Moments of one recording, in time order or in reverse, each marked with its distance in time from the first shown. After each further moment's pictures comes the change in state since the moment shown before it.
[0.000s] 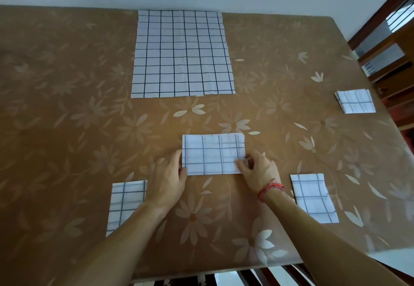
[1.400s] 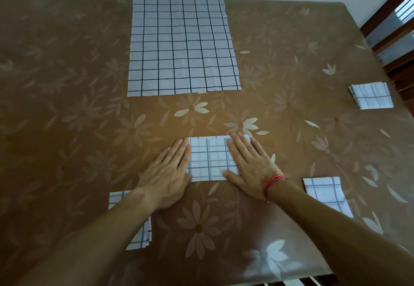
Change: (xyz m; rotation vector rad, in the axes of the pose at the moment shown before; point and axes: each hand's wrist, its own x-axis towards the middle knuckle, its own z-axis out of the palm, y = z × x) left_hand 0.033 -0.028 -0.004 0.437 -0.351 0.380; right_hand 0.032 0.000 0.022 -0.717 -0.205 -0.578
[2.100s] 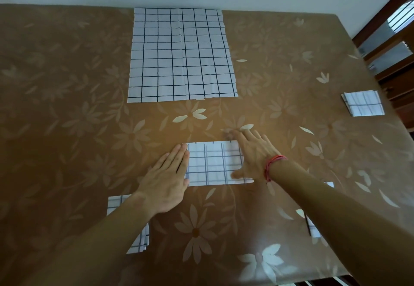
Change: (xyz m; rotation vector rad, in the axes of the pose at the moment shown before) left_hand 0.000 0.005 -0.006 -0.004 -0.032 -0.028; right_hand 0.022 0.022 -0.060 0.249 -0.042 0.060
